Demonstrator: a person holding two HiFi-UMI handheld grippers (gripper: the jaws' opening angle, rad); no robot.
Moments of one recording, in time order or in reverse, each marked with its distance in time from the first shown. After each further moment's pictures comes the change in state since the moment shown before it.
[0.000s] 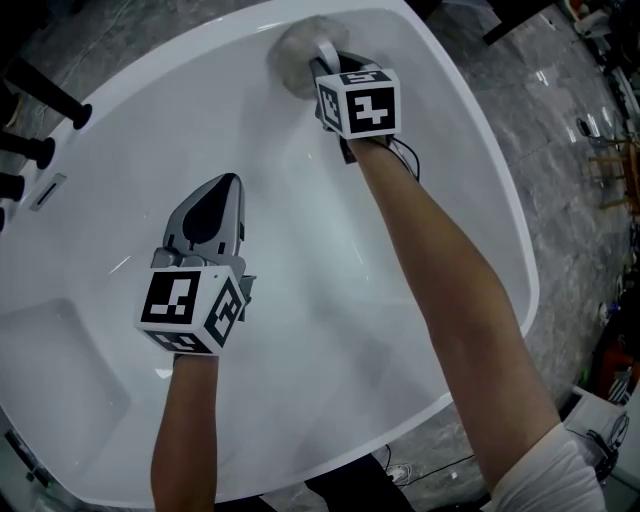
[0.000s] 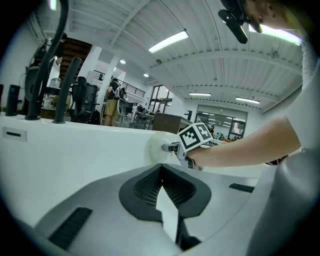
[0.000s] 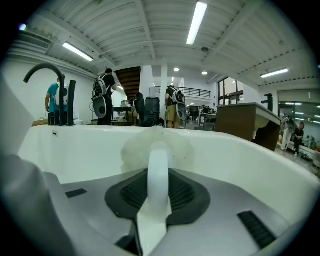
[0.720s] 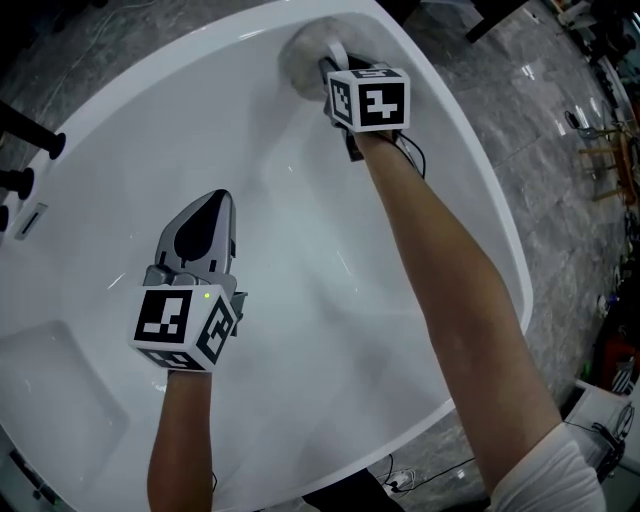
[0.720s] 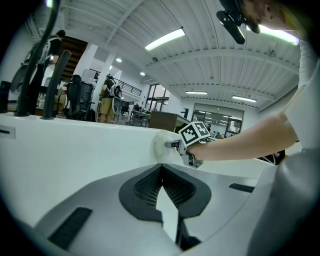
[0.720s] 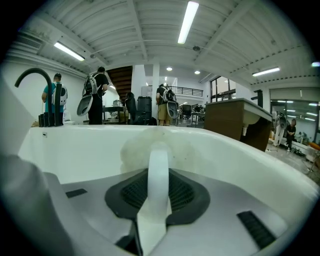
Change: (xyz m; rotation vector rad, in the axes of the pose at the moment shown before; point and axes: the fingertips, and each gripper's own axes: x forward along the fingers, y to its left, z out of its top) left arm 0.022 -0.016 -0.006 0.016 0.012 -0.038; right arm -0.002 -0.073 -0.007 0.046 0.001 -0.086
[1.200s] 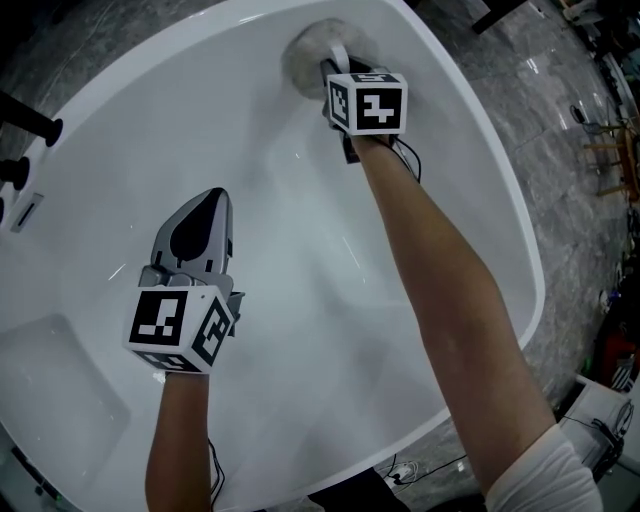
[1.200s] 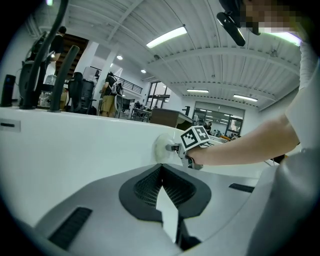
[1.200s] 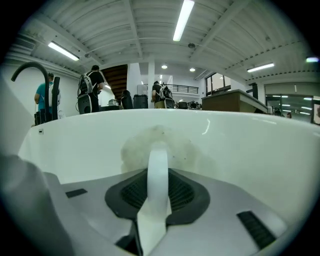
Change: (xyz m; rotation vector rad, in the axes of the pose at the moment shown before) left arm -0.009 0.016 -0.020 -0.009 0.025 0.000; right arm 0.011 0.017 -0.040 0.048 0.022 -0.019
